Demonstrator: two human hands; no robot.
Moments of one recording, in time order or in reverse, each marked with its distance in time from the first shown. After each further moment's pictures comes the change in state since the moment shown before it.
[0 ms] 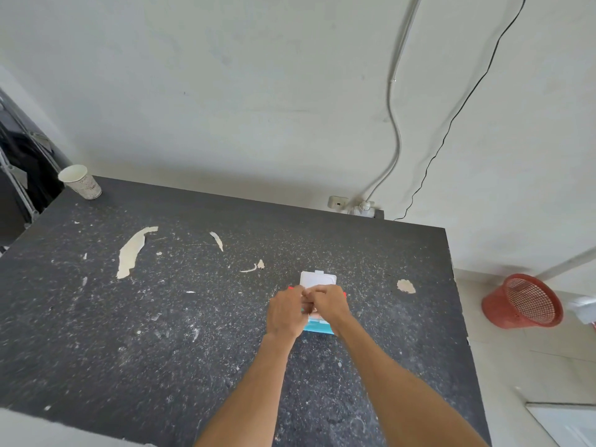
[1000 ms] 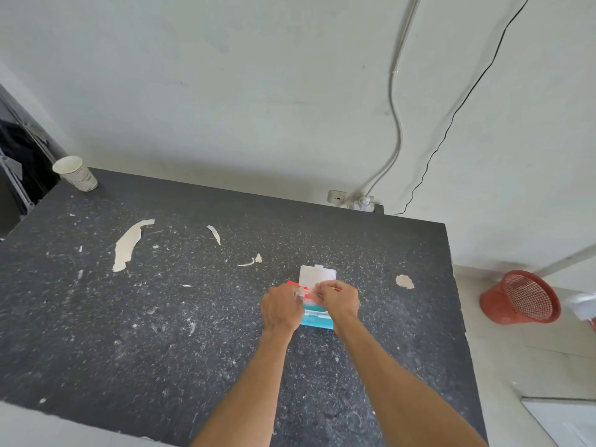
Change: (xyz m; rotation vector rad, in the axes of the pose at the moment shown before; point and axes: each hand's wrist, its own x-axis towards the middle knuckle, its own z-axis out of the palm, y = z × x) left_hand 0.000 -0.001 0.006 -0.026 0.085 -0.135; right_hand 0.010 0.022 -0.009 0.183 0.248 0.073
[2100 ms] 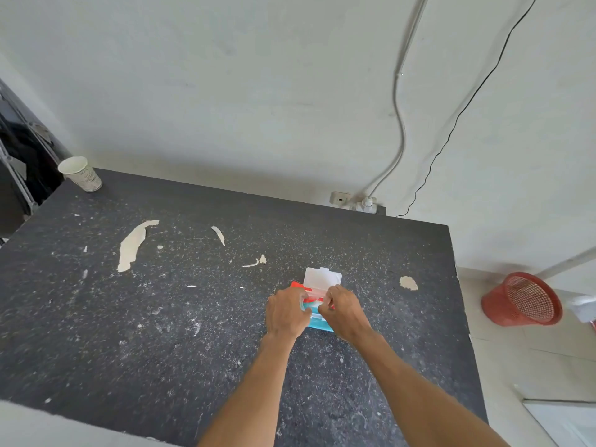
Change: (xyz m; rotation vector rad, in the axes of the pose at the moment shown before) left_hand -0.007 -0.007 -0.003 -0.018 -0.019 0.118; right_hand -0.002 0.010 -0.017 -0.925 -0.189 -0.640
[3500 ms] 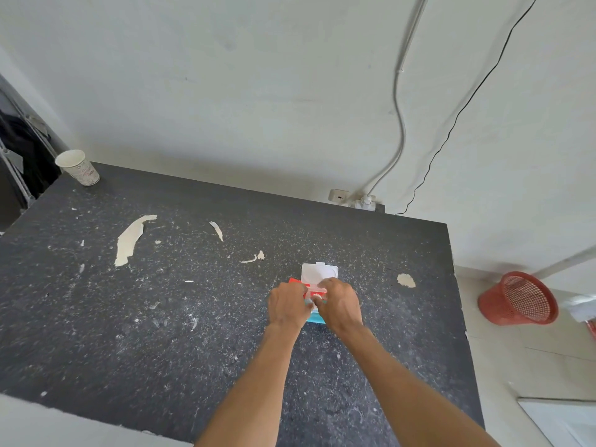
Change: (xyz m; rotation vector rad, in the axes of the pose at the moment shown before) left_hand 0.008 0.011 0.001 0.107 -0.072 -0.053; right_hand 0.002 -0.008 0.005 -0.044 0.136 0.033
